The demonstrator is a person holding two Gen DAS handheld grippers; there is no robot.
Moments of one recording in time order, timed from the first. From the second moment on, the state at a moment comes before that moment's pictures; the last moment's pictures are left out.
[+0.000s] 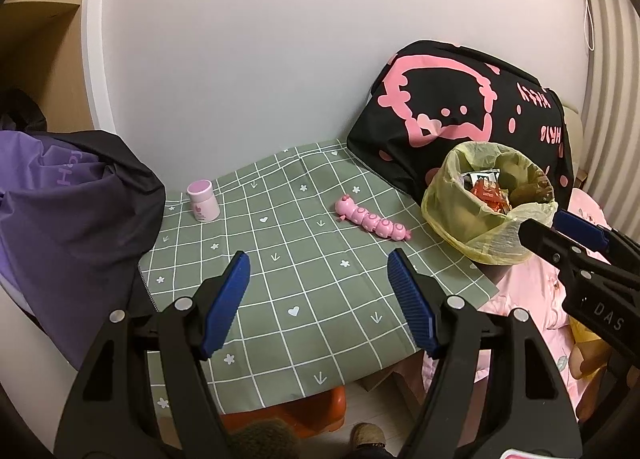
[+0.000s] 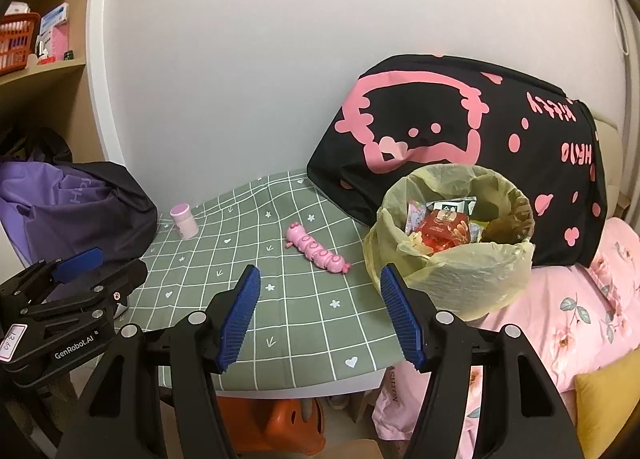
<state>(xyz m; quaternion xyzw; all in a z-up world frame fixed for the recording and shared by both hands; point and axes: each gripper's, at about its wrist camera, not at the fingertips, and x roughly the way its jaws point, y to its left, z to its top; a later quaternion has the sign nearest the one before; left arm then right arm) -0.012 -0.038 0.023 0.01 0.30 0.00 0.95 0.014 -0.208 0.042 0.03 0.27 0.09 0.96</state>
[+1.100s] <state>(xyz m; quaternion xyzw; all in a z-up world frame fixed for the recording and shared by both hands) -0.014 -0.046 0.023 0.01 0.30 -0.02 0.95 0.007 -0.217 0.043 0.02 0.27 0.08 0.96</state>
